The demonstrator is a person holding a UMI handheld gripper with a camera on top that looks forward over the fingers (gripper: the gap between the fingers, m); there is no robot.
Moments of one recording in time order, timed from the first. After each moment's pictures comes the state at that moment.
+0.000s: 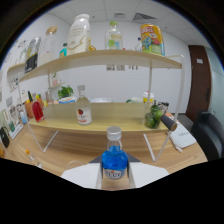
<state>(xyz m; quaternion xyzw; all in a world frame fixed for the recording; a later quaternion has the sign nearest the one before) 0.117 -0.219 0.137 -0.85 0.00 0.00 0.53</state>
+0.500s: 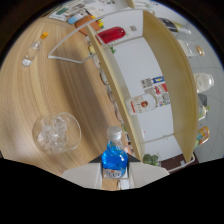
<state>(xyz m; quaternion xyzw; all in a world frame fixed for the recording) 0.116 -0.204 0.118 -0.71 -0.41 -0.39 0.41</state>
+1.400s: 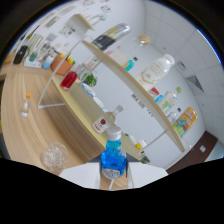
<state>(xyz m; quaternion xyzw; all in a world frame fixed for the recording) 0.104 -0.220 0.199 -0.72 -0.34 -0.23 0.56</state>
